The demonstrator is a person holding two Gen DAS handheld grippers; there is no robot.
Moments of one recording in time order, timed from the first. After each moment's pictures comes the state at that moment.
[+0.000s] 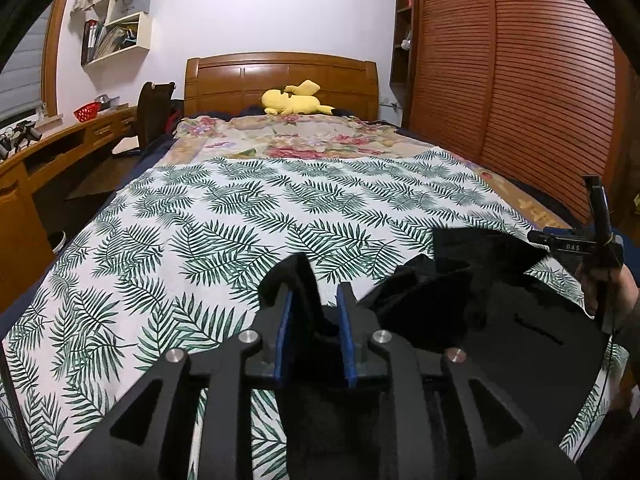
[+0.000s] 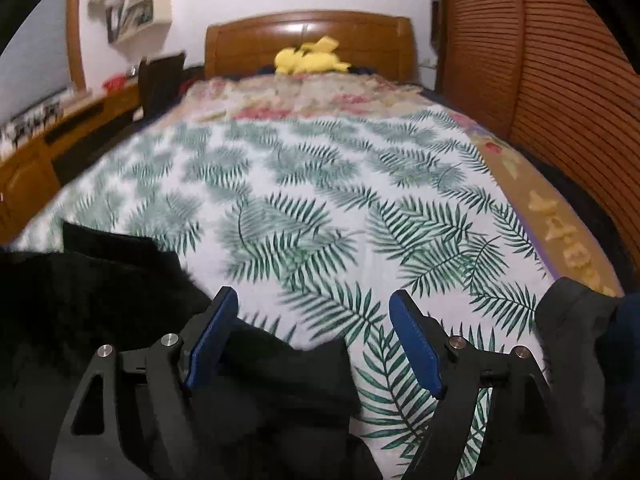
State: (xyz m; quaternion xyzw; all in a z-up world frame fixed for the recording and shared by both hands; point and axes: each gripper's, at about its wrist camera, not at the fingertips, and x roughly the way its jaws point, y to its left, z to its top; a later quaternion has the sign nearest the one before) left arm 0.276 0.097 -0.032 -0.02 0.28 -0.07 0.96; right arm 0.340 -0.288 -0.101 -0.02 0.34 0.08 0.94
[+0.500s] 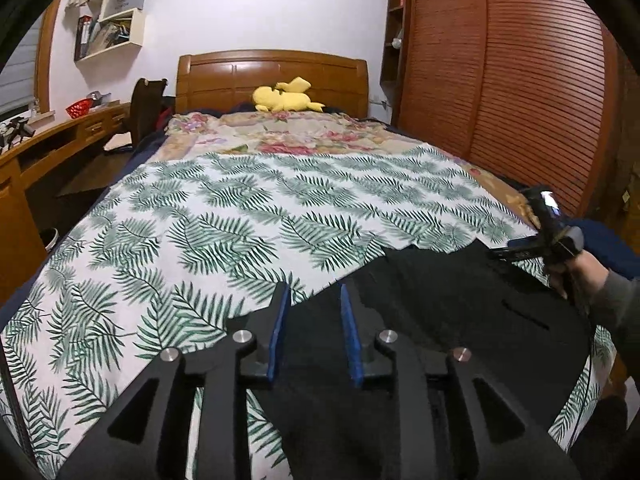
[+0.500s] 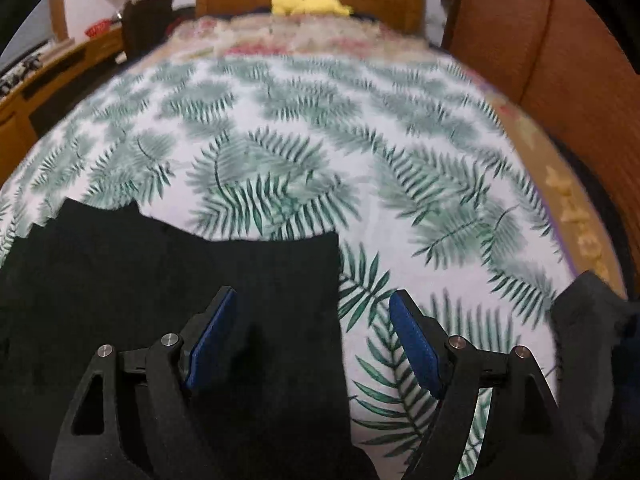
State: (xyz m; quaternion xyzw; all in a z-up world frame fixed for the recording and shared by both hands) left arm 0.259 0.101 -0.038 -0.03 0.29 -0.09 0.95; right arm 0.390 -0.268 -0.155 -0.07 0.45 0.06 0.89
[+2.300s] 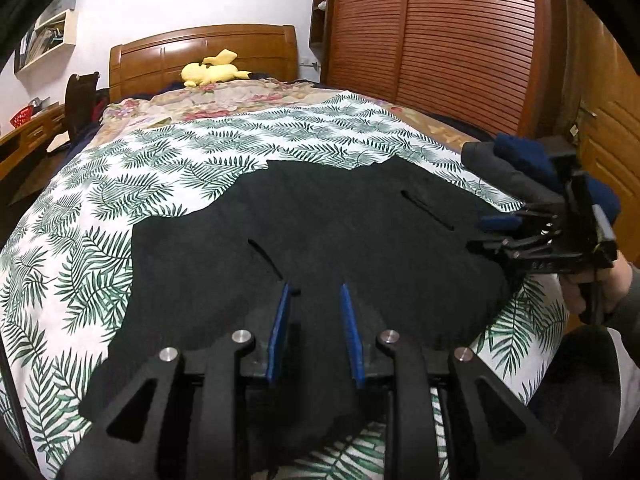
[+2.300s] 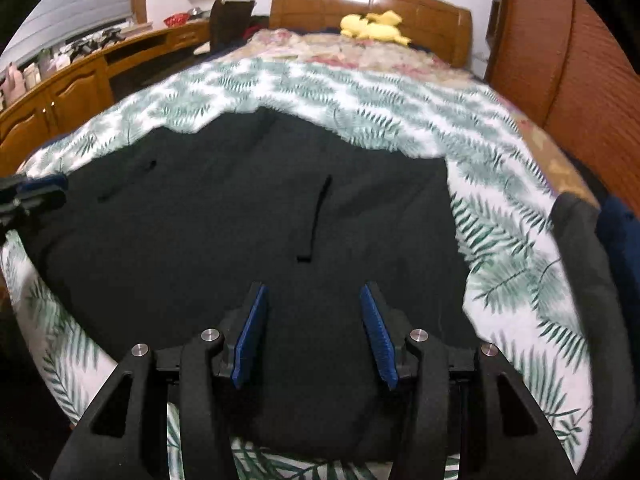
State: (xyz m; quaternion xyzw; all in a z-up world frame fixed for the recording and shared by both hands) left arm 0.181 -0.003 -0.081 0.02 0.33 -0.19 0.92; right arm 0.180 -0.235 -0.158 -0.11 0.40 0.15 0.90
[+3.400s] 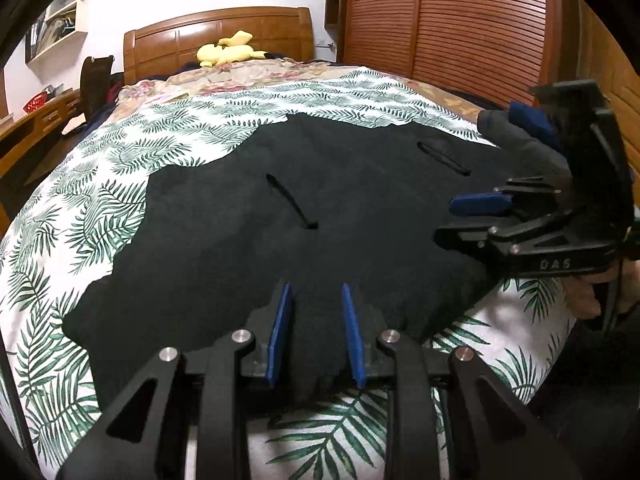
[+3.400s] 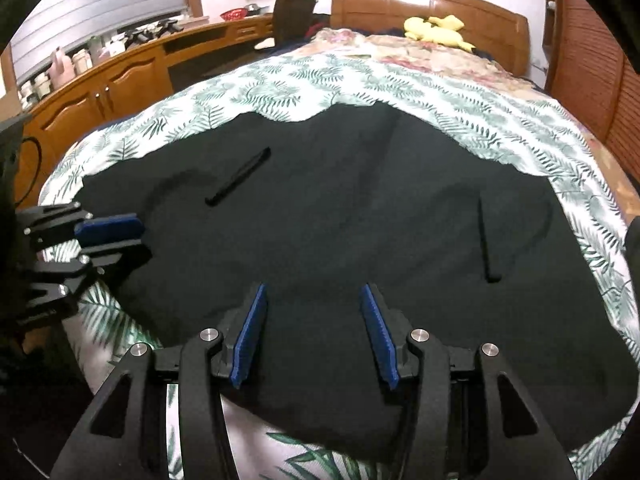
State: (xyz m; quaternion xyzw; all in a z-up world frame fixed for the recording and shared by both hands) left arm 0.155 0.006 -0.123 0.03 0.36 -0.16 0.92; right arm 0.159 -0.142 -0.174 -0.10 0.39 0.25 0.88
